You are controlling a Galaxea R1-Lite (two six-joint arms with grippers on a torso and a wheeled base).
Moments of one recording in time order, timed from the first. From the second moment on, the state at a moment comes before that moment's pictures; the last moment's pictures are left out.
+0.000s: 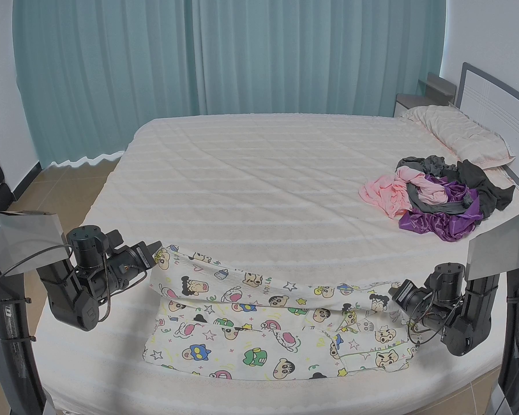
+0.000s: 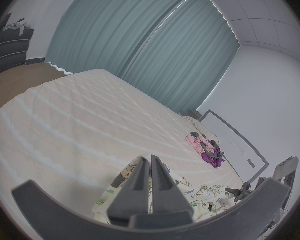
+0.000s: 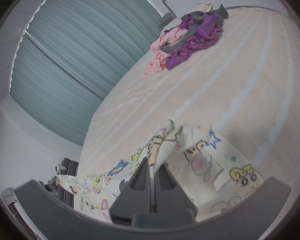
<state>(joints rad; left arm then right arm) -0.05 2.28 -0.63 -1.43 -0.32 -0.53 0.18 2.38 -0.34 -1.55 0.02 0.83</state>
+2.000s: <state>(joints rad) -0.04 2.49 -0.29 -1.55 -0.21 -0.37 0.20 2.40 -0.15 -1.55 0.01 0.56</state>
